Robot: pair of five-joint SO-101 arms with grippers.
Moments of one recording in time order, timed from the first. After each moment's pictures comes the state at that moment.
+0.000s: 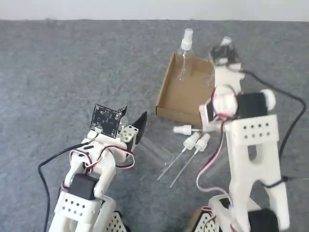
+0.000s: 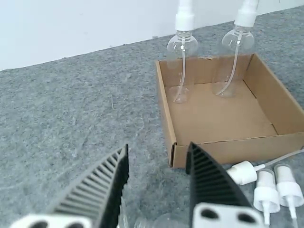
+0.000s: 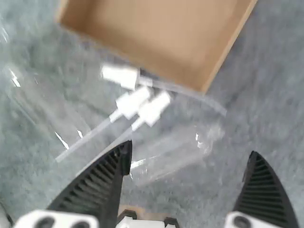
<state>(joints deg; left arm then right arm) 12.2 -81.8 80.0 41.4 2.6 -12.0 -28.3 13.5 97.4 0.9</state>
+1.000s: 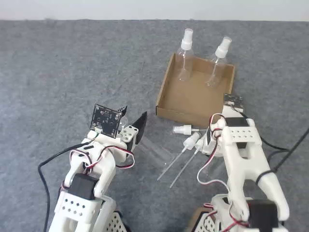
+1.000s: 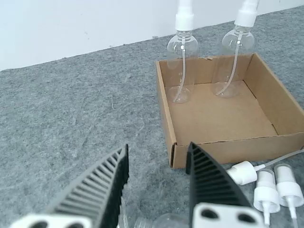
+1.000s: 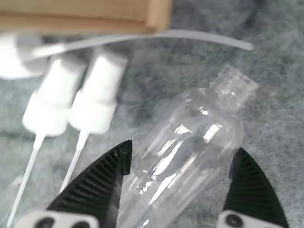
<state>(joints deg) 12.2 -81.8 80.0 41.4 2.6 -4.0 -18.8 50.4 66.2 -15.5</state>
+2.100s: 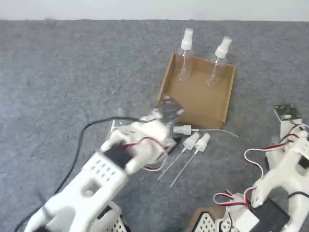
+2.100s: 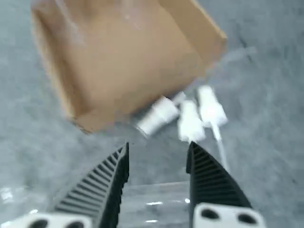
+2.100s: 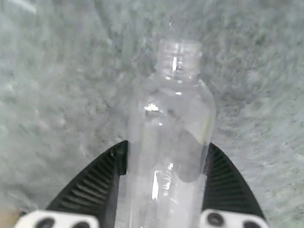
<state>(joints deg) 33.1 -39.6 57.7 47.9 -3.3 41.6 -18.3 44.1 64.6 51.5</state>
